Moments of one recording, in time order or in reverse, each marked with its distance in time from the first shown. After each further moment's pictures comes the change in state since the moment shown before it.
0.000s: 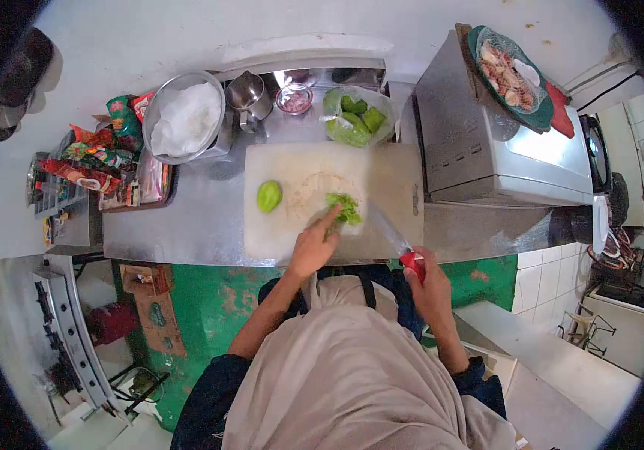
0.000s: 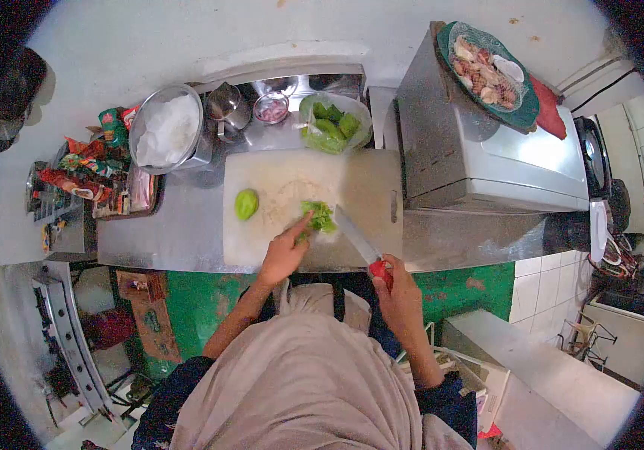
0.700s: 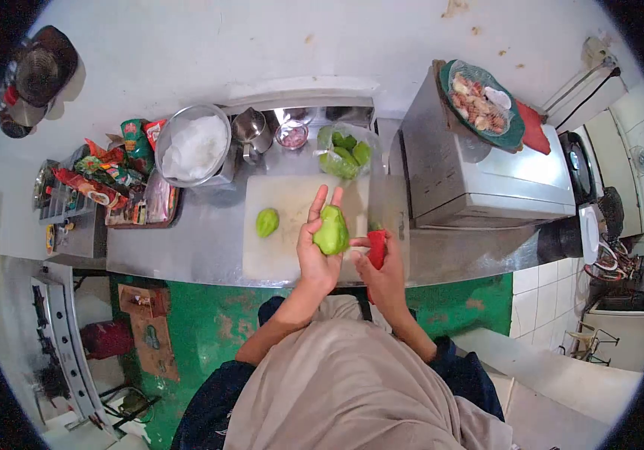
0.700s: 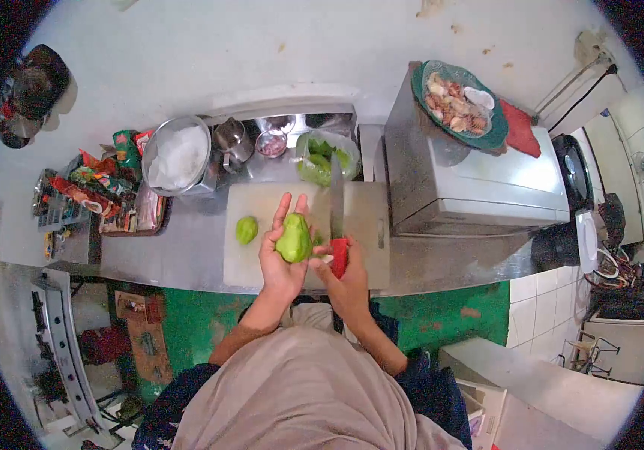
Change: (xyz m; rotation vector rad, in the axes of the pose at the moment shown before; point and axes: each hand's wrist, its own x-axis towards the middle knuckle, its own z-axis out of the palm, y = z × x) left_hand 0.003 0.119 -0.024 -1.680 0.168 0.115; right_hand 0.047 -0.065 0.031 0.769 0.058 -0.112
